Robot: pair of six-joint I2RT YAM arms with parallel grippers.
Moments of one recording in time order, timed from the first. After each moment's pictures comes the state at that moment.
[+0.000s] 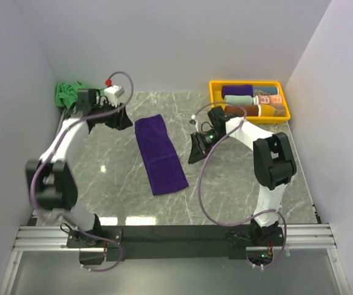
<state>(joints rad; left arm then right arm) -0.02 1.69 1.36 -0.44 0.65 0.15 0.34 1.91 1.33 -0.83 -0.90 -0.08</state>
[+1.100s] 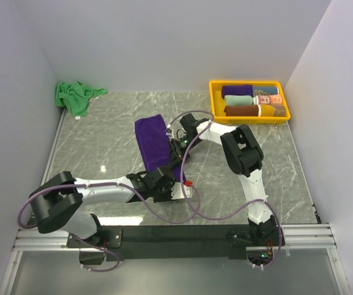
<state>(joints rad) -1.03 1.43 0.67 -0.16 0.05 0.55 0.53 2.28 1.60 -0.68 -0.91 0.11</state>
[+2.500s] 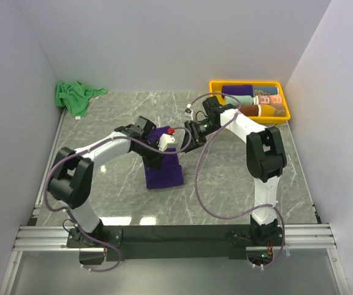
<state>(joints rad) -0.54 1.66 1.14 -0.62 0.60 0.56 0.36 2.06 1.59 -0.81 -0.95 0.02</state>
